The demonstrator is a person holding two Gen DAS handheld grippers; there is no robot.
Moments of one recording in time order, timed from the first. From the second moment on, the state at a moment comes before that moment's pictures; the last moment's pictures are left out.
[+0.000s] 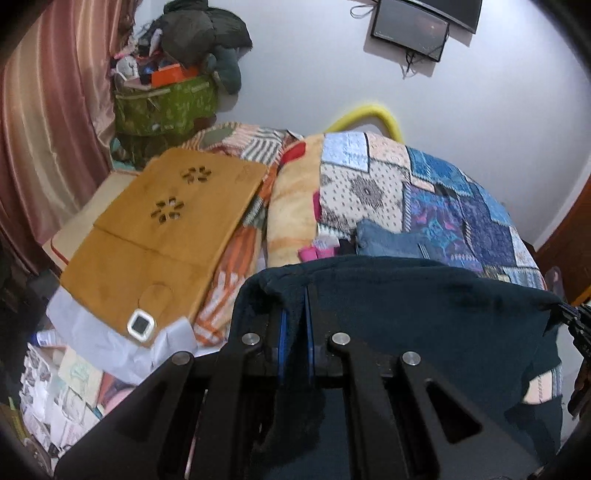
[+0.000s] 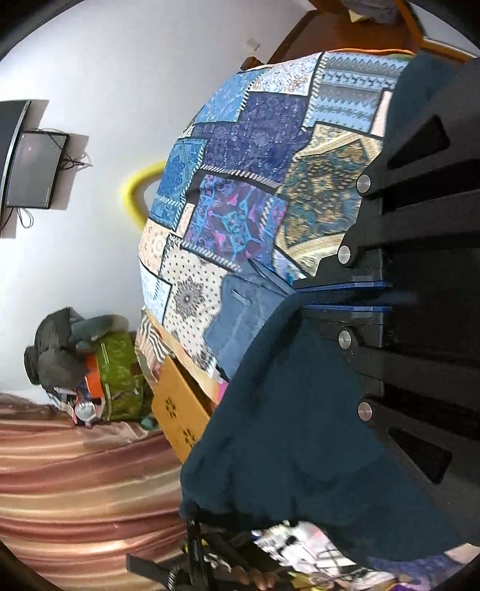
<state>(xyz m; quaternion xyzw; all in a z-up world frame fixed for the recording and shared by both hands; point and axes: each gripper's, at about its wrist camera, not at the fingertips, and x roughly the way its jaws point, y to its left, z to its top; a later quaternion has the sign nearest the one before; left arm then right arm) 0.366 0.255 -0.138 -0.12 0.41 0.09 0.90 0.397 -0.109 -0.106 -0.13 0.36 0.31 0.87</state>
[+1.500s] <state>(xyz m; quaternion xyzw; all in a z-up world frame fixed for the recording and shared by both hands) 0.123 0.222 -0.235 -0.10 0.49 0.15 0.85 0.175 -0.140 -0.161 -0.04 0.42 0.34 0.84</state>
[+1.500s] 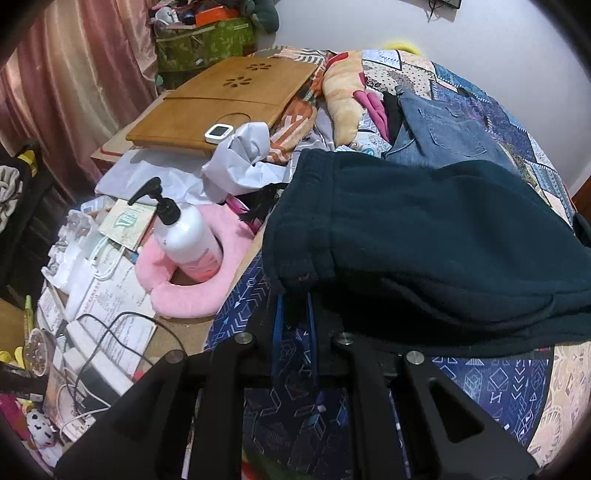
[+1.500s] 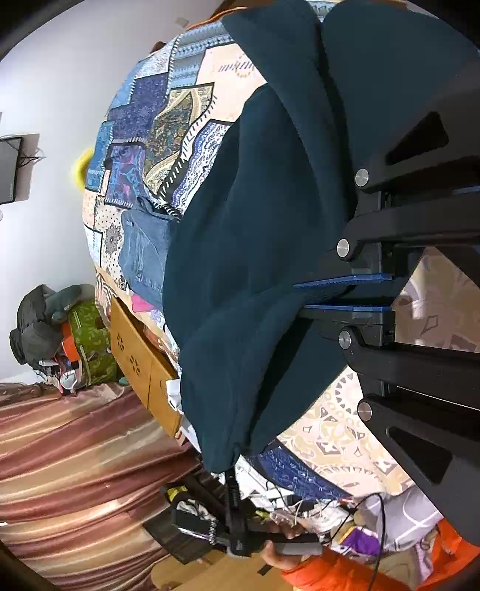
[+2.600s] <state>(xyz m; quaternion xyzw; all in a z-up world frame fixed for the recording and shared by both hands) 0.283 0.115 -0.167 -0.03 0.45 0.08 0.89 0.364 -0.389 -0.145 0.11 0.48 0.05 0.87</state>
